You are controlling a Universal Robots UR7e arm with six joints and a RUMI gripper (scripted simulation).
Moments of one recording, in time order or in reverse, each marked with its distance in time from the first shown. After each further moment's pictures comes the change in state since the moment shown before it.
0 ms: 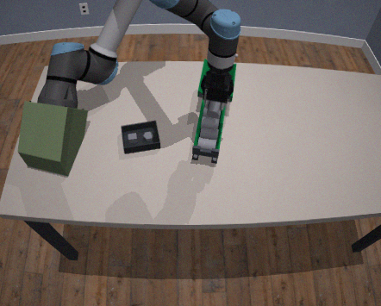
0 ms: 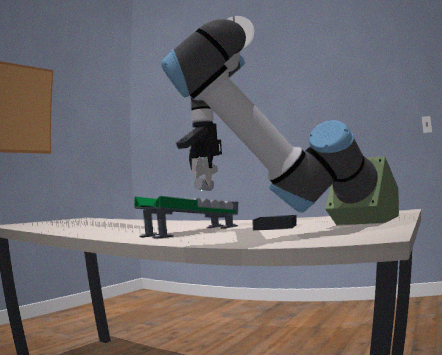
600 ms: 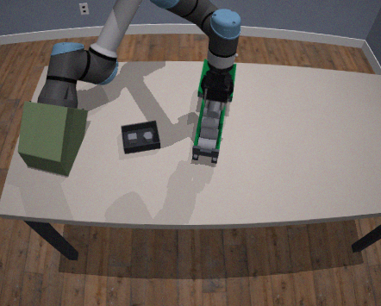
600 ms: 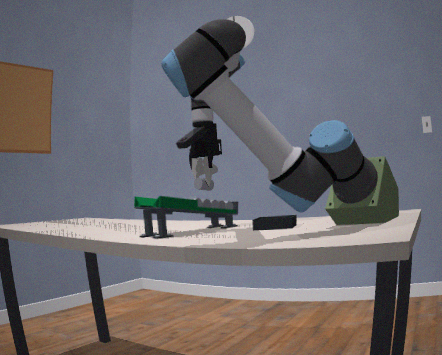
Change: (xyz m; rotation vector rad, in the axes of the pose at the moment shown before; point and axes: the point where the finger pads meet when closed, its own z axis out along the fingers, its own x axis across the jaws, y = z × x) arm 0.000 0.000 -0.001 0.000 0.000 0.000
